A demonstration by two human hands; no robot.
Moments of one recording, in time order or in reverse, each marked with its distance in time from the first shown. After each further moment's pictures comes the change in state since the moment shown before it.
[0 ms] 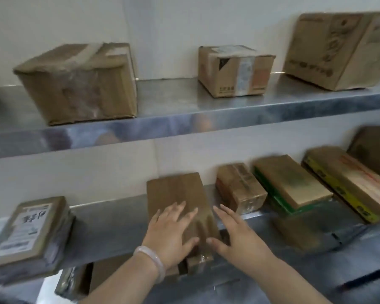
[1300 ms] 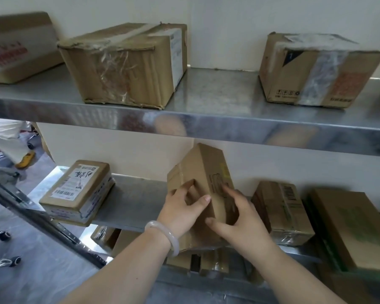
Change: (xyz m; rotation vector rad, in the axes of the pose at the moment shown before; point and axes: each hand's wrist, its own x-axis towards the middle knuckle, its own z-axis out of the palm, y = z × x) left_hand 0.033 0.007 -0.032 -0.899 0.249 -0.722; right_hand 0.078 -0.024 -0.025 0.490 -0.094 -0.135
